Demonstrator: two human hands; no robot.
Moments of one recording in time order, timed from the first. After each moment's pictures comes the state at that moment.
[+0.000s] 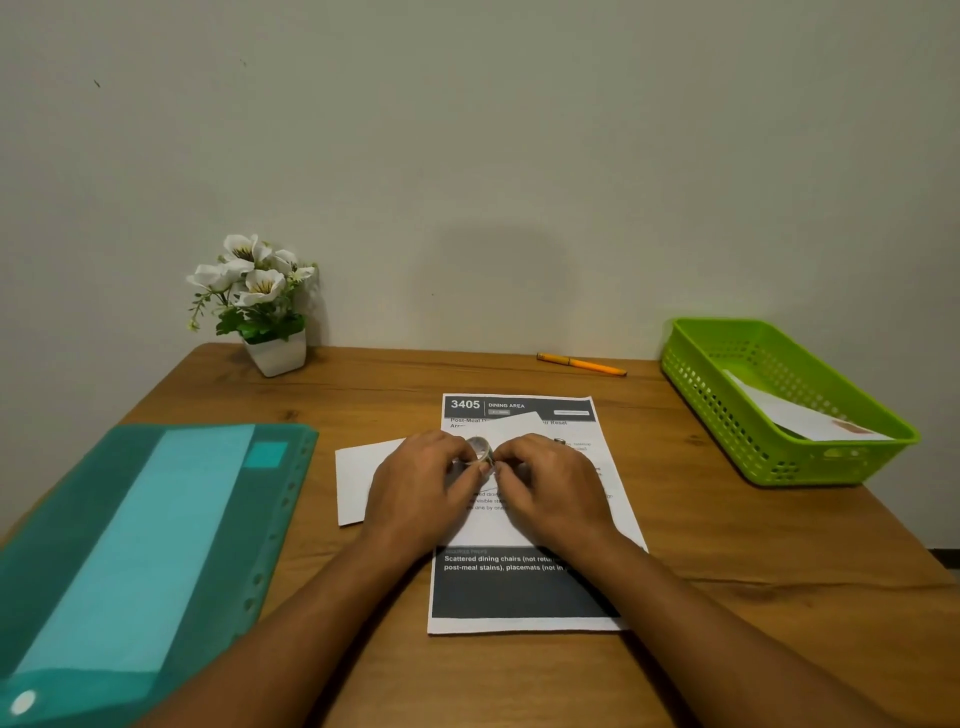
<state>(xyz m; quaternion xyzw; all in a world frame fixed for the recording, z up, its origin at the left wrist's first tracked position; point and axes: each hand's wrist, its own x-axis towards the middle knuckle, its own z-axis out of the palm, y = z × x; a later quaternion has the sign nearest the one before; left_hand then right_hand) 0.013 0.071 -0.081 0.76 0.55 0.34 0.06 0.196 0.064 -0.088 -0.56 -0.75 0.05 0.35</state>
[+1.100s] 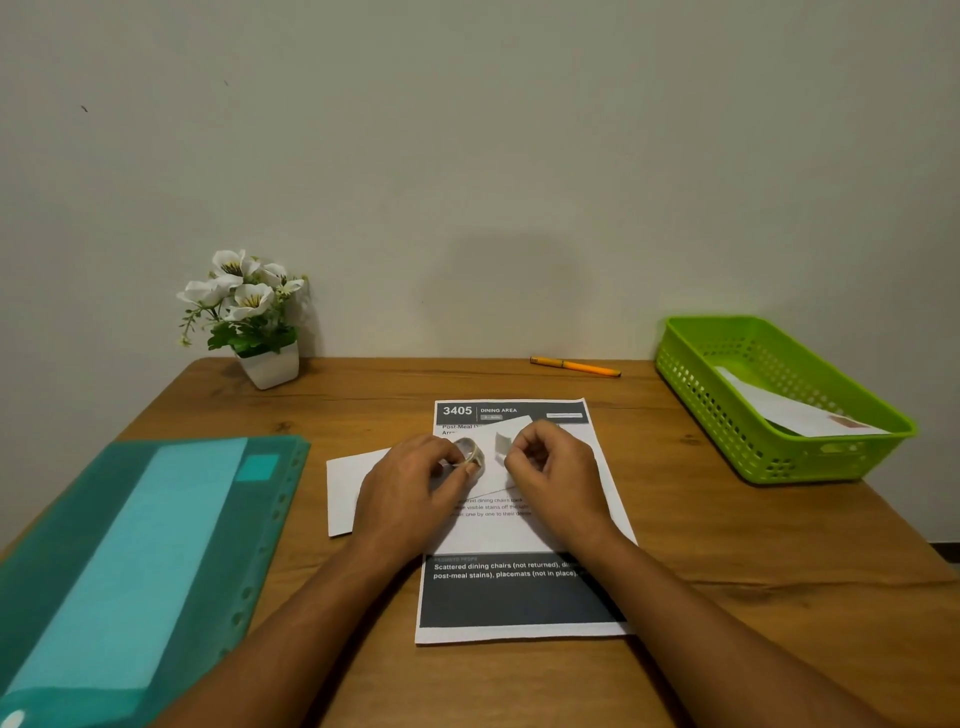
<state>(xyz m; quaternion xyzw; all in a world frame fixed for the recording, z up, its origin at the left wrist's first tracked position) 0.014 0.073 -0.078 0.75 0.56 0.34 0.10 0.206 0.070 -0.082 -0.57 -0.62 0.23 0.49</state>
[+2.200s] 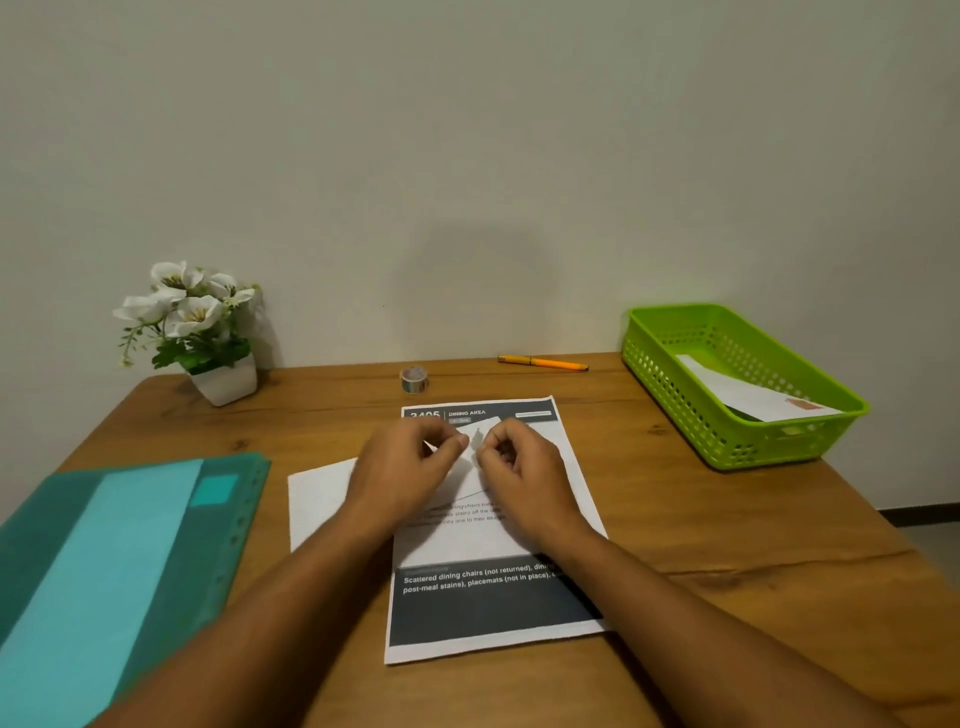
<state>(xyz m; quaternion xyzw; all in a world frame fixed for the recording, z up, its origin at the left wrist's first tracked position) 0.037 0.106 -0.055 0.75 0.53 0.33 0.21 0.205 0.071 -0.084 -0.56 -0.60 0.29 0.50</state>
